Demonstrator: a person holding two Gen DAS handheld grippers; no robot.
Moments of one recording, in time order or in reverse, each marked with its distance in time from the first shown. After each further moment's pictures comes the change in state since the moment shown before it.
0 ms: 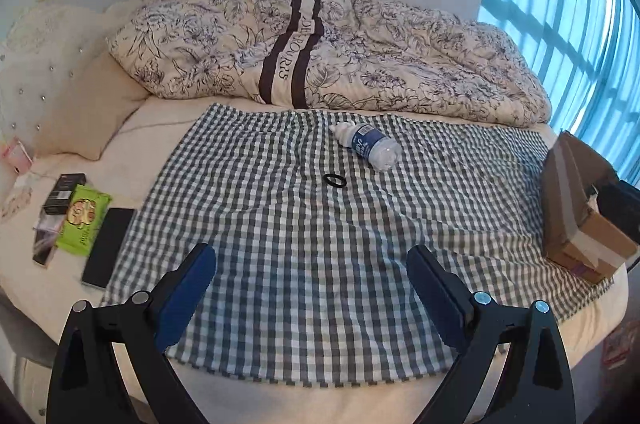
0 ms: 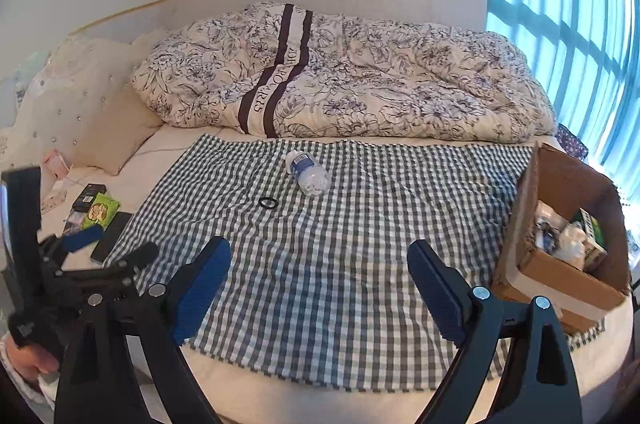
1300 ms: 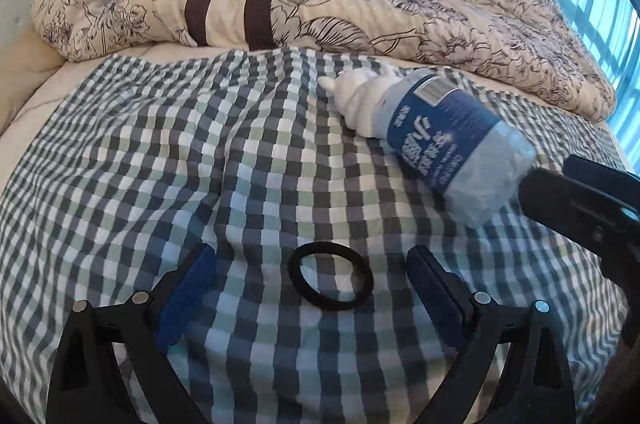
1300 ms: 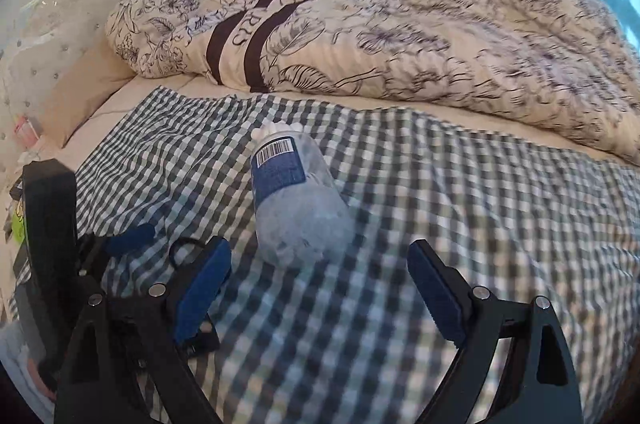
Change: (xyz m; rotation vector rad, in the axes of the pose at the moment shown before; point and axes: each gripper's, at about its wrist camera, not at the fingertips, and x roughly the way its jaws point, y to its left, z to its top) left arm 0.321 -0.032 0.046 -0.018 0.114 -0.028; right arm 0.355 -0.025 0.042 -0.100 0.171 0.144
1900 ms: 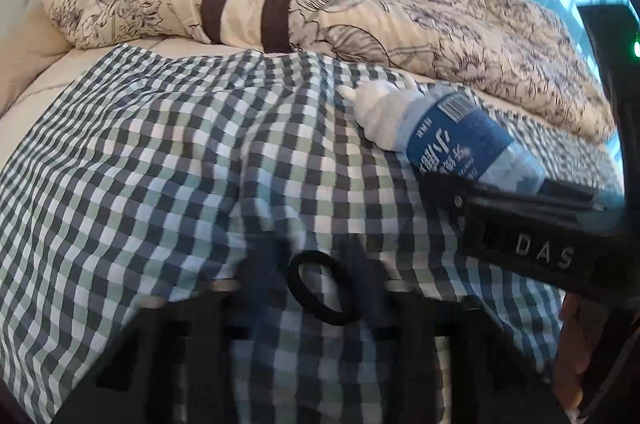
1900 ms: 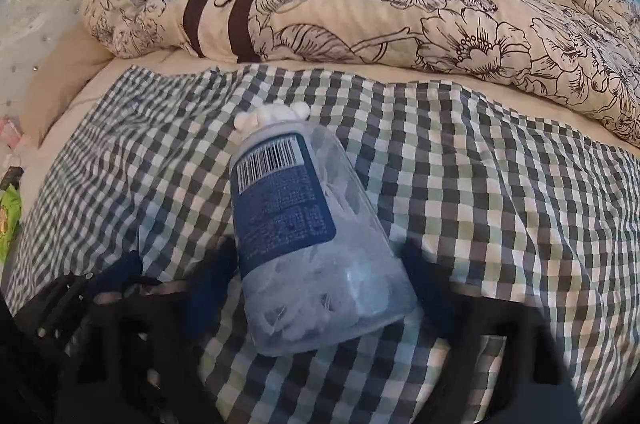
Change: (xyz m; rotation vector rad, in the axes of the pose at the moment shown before) left arm -0.001 0.016 0.001 -0.067 -0.029 -0.029; right arm 0.075 0.015 0.020 0.017 0.117 -0.021
